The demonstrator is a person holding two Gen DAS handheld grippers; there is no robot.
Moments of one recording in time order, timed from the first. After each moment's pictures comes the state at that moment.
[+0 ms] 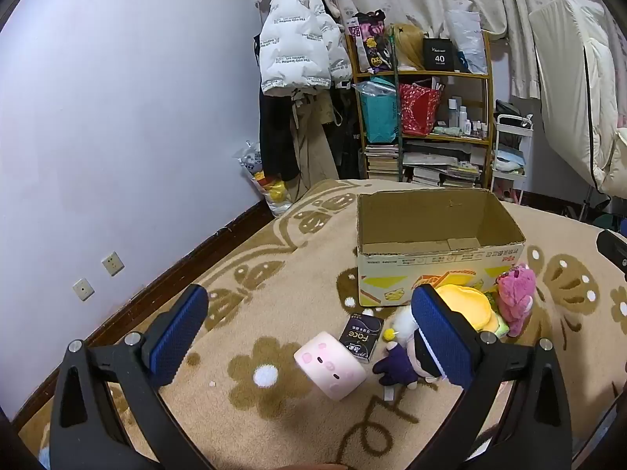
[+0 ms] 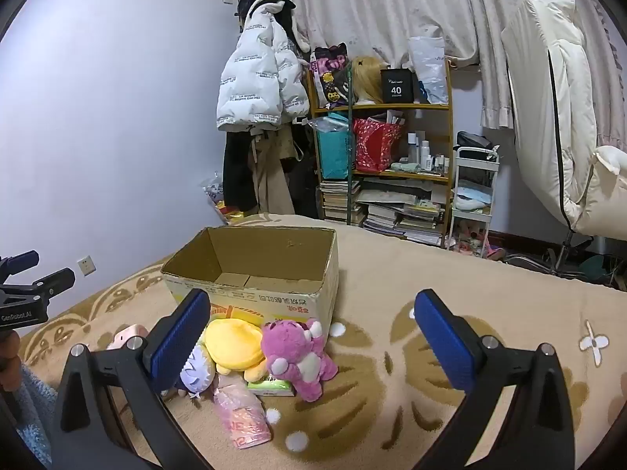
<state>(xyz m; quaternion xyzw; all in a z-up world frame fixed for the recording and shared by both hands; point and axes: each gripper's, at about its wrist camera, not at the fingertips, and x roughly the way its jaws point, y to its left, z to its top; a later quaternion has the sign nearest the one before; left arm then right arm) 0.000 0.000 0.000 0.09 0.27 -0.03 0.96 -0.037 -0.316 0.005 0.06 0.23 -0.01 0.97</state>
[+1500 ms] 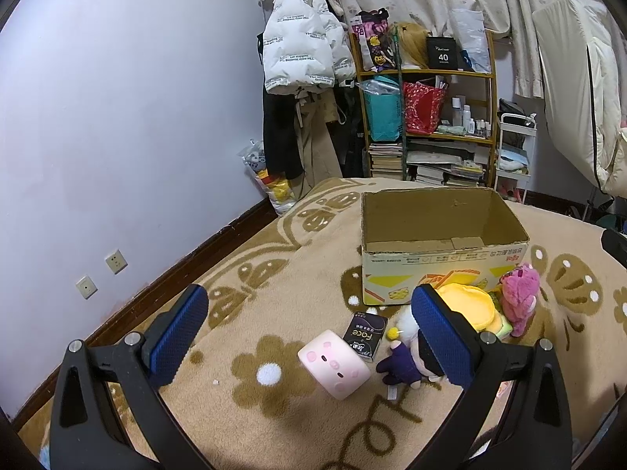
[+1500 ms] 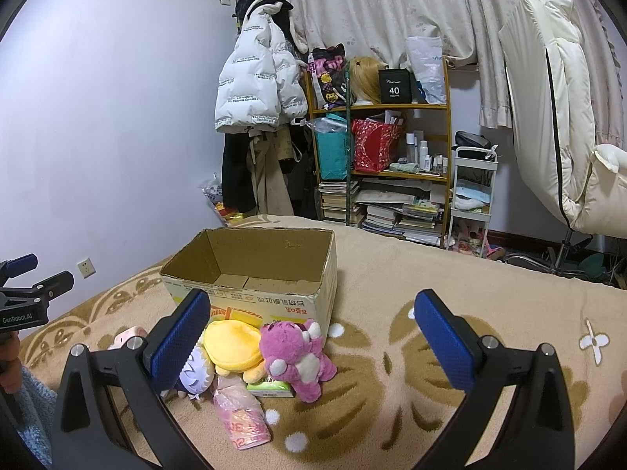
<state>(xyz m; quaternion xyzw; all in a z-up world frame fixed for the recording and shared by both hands) 0.001 0.002 -0.003 0.10 0.27 -0.02 0.96 -0.035 -0.322 0.007 0.06 0.23 -0.01 0.97</state>
